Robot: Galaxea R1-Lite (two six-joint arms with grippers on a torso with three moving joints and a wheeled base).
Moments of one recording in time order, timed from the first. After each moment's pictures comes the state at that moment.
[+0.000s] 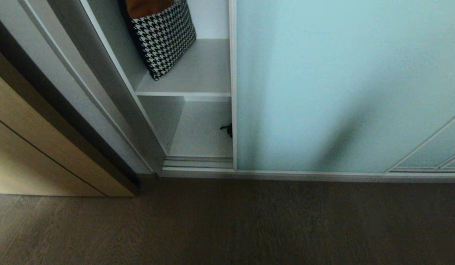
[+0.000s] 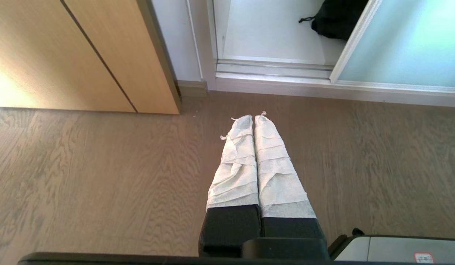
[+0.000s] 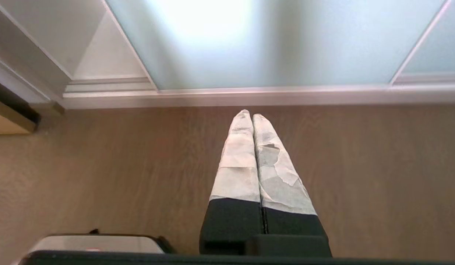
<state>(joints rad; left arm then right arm) 0.02 0.00 0.00 0.00 0.00 0.00 0.00 0.00 0.00 -0.06 0.04 0.15</state>
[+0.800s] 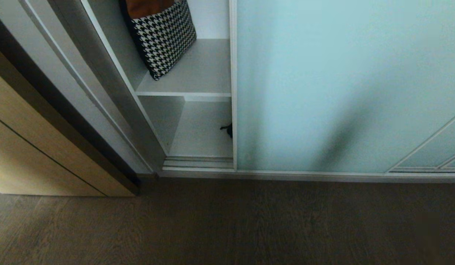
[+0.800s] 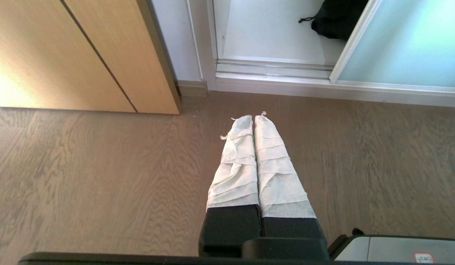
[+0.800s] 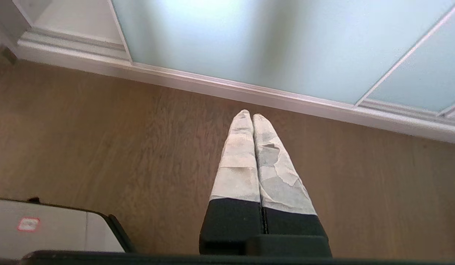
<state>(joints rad) 0.02 0.00 0.00 0.00 0.00 0.00 0.00 0.00 0.00 0.00 0.04 -0.09</state>
